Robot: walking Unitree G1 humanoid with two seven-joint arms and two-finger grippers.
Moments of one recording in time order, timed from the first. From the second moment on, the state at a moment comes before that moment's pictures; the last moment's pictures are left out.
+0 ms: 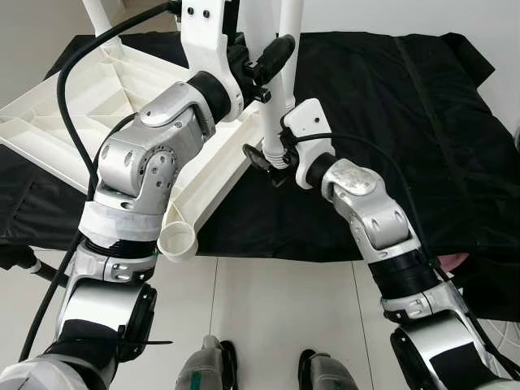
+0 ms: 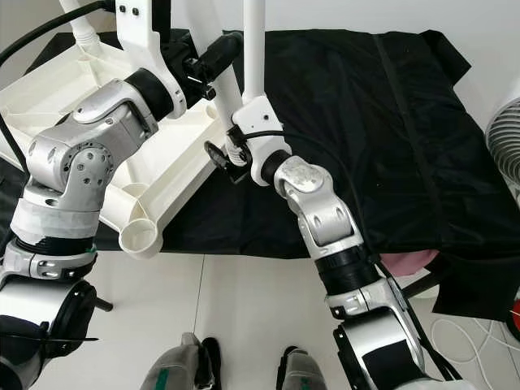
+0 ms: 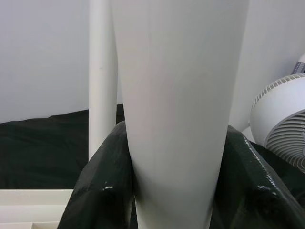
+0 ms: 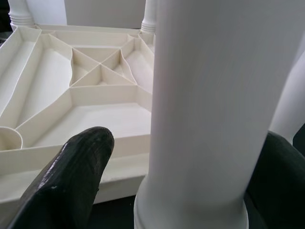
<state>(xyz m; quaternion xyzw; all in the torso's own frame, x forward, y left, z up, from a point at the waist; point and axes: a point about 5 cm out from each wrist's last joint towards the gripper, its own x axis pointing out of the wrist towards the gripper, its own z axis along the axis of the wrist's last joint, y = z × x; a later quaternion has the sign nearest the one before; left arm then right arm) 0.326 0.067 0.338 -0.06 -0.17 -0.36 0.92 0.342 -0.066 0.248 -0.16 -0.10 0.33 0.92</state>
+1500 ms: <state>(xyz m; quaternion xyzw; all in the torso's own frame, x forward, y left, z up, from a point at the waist) 0.319 0.056 0.340 -0.05 -0.18 -0.37 0.91 0.356 -0.060 0.262 -0.16 -0.13 0.31 0.93</state>
